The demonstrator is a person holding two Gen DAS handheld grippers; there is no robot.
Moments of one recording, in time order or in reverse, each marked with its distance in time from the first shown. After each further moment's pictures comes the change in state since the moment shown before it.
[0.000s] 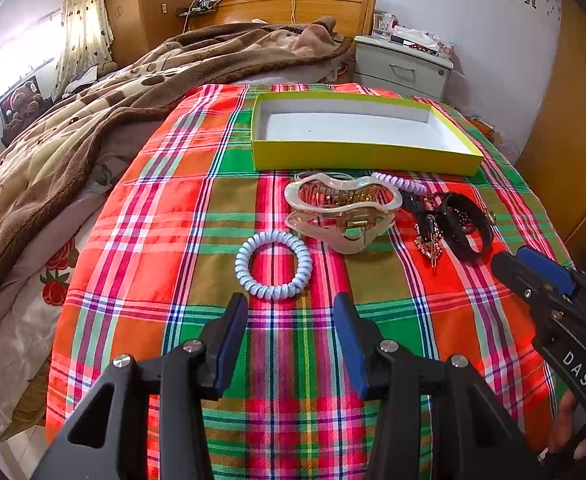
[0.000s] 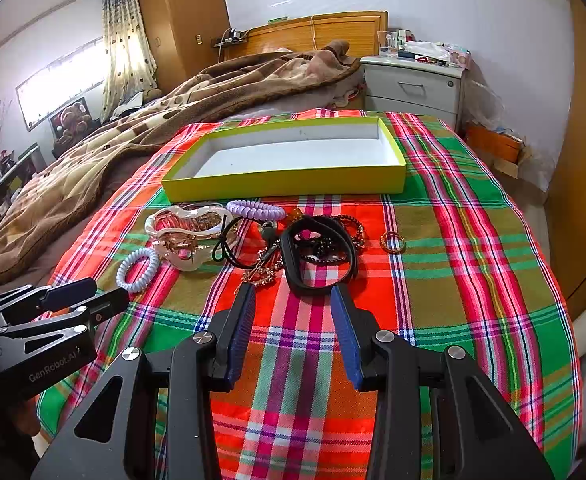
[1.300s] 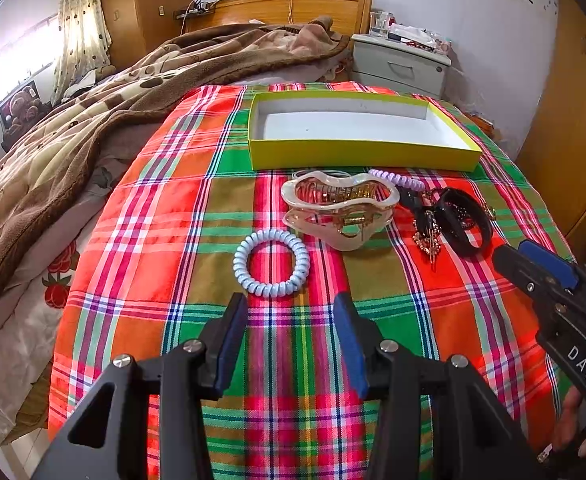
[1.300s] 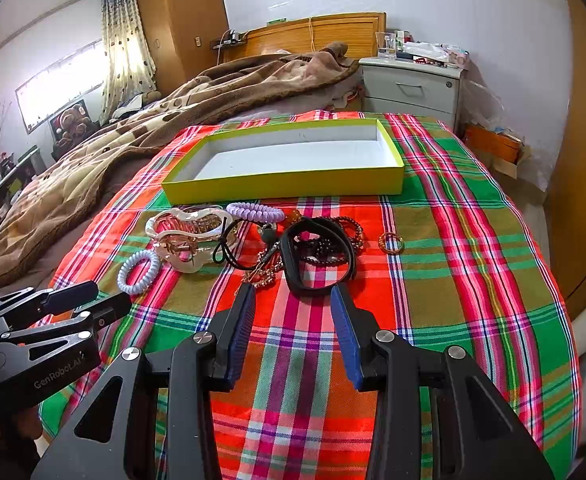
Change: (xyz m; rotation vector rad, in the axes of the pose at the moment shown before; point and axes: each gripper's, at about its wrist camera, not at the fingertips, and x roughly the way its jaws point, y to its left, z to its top) left arm -0.001 -0.003 -0.001 0.014 0.004 0.009; right arm -0.002 -0.003 0.002 0.007 -0.003 0.001
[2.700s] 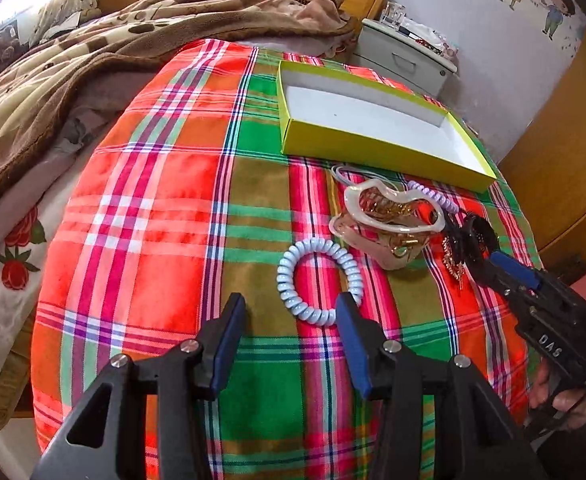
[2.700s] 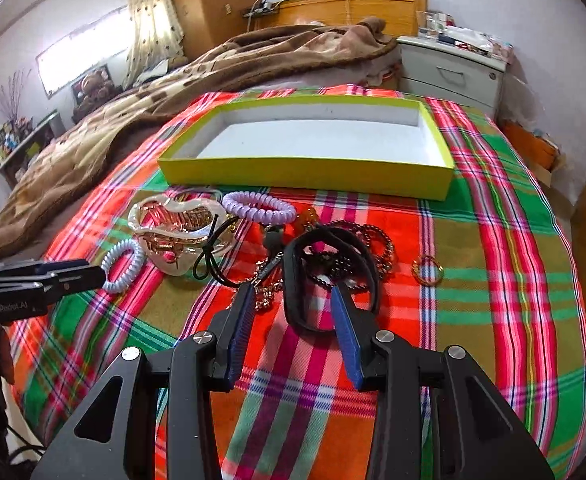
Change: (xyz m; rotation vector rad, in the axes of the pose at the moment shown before) left arm 0.038 0.062 0.022 -0.125 0.133 -0.199; right arm 0.057 -0.003 0.024 -0.110 0.121 0.085
